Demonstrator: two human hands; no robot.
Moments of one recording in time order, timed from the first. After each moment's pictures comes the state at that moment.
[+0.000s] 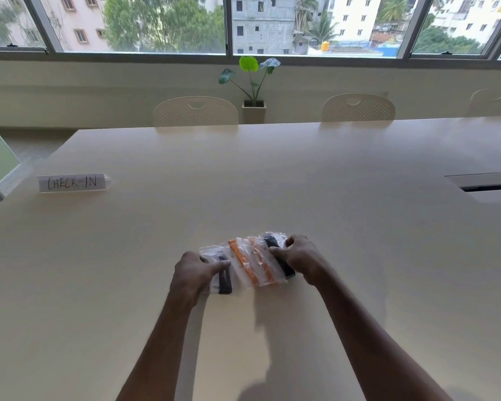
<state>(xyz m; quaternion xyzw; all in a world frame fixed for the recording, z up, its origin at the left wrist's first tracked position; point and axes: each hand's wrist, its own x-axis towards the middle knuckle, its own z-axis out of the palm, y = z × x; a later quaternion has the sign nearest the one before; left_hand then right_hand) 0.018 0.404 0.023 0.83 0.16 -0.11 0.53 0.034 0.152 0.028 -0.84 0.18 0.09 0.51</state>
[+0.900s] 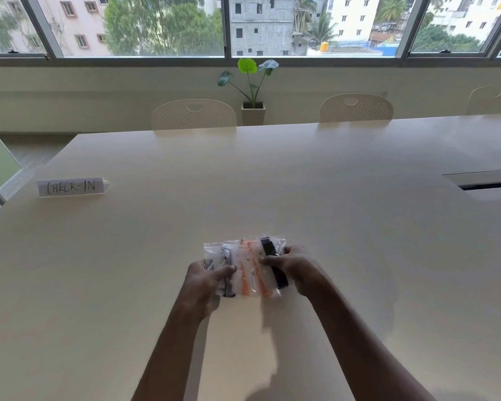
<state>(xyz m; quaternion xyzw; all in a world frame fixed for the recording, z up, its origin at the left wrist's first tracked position) -0.001 0.372 0.024 0.65 0.16 -0.14 0.73 0.015 0.162 0.028 -0.70 0.20 0.15 0.67</state>
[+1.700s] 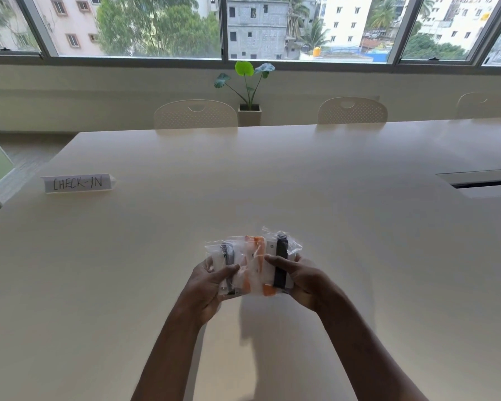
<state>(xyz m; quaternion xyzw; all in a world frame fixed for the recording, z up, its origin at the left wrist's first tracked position) -0.024 0.405 0.017 0.53 0.11 -0.21 0.82 -0.034 0.185 0.023 -0.54 0.17 0.16 0.81</state>
